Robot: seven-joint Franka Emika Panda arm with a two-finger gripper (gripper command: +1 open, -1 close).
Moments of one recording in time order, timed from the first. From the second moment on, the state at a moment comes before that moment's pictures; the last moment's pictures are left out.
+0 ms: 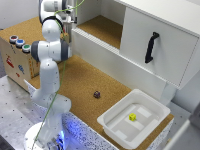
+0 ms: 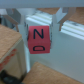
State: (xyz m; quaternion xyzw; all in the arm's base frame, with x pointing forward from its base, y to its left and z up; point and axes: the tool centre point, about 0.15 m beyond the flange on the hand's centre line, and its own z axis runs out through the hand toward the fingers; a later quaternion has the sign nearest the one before) arm 0.469 0.302 0.511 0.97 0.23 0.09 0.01
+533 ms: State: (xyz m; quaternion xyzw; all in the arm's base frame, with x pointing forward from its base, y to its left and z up) arm 0.536 0.233 0.505 0.97 0.12 0.20 -0.01
